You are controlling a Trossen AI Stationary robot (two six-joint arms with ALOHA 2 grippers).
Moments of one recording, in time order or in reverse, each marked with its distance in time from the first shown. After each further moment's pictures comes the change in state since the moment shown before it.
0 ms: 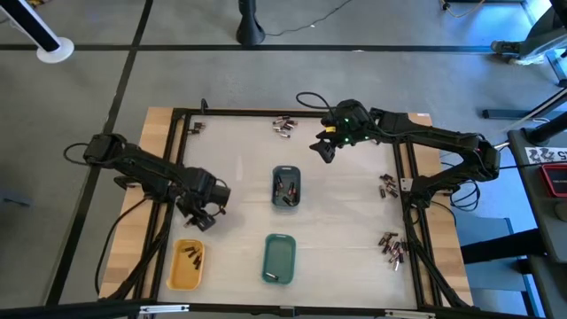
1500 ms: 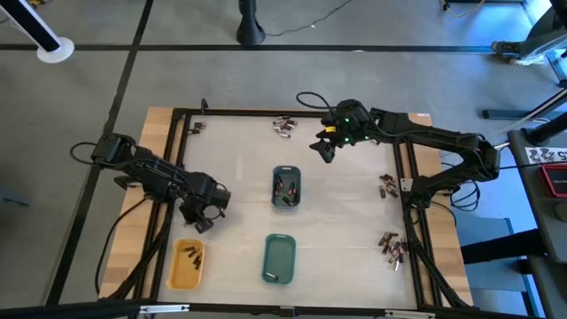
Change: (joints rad) left arm -0.006 0.116 -0.099 0.154 -0.003 0.121; right arm 0.000 0.000 0.000 0.007 0.010 -0.005
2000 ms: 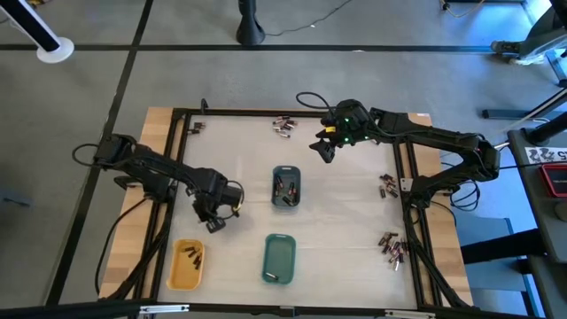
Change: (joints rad) left arm 0.005 0.001 0.293 -0.171 -0.074 0.059; right arm 0.000 0.000 0.000 0.001 0.000 -0.014
